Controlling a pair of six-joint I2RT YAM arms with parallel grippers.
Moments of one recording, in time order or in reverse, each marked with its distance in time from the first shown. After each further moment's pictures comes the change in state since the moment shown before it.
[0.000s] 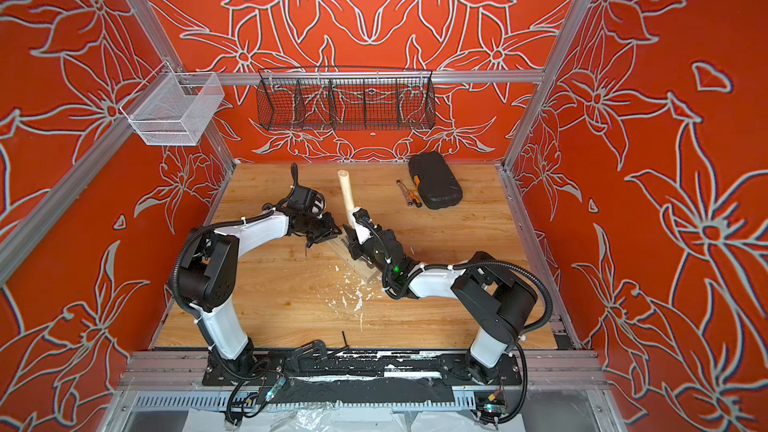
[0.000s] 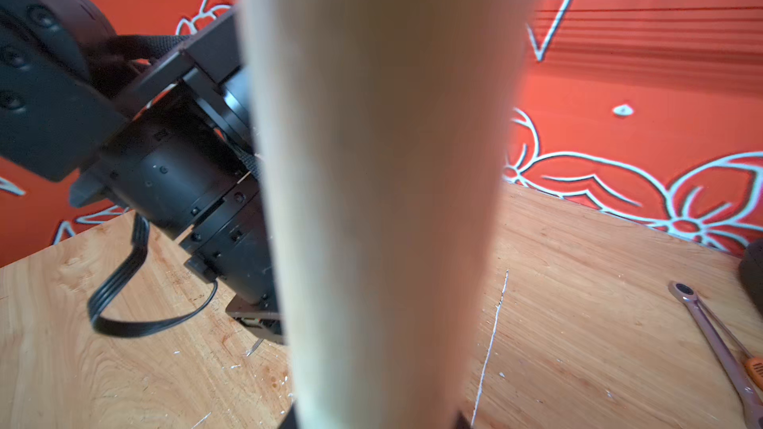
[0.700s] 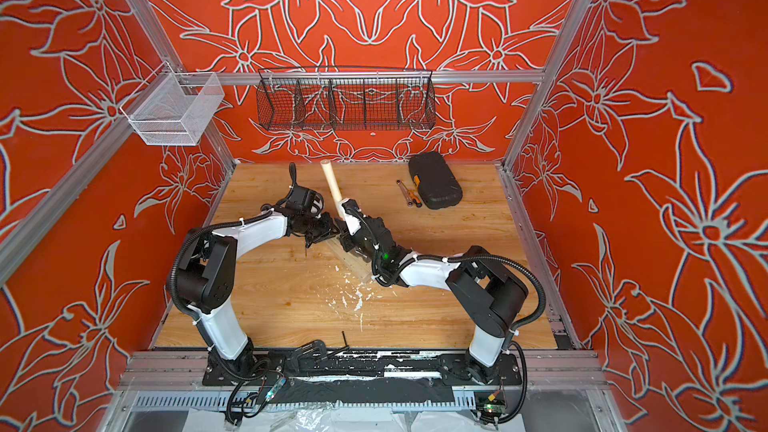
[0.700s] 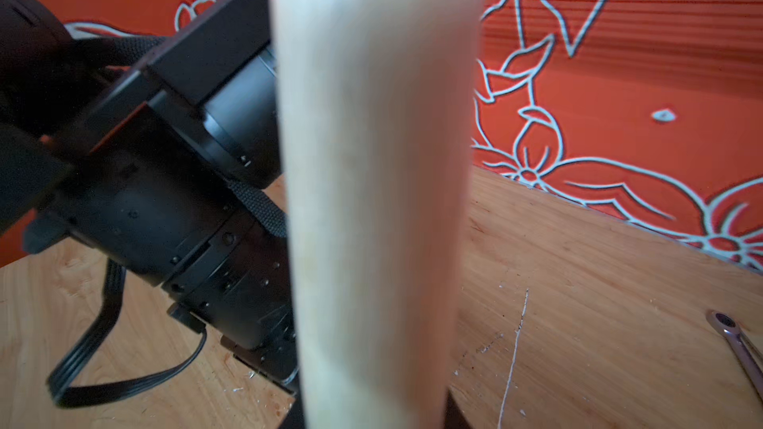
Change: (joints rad) left arm 0.000 -0.018 -0.013 0.002 -0.022 0.012; right arm -0.011 0.043 0.127 -0.135 -0.030 -0.003
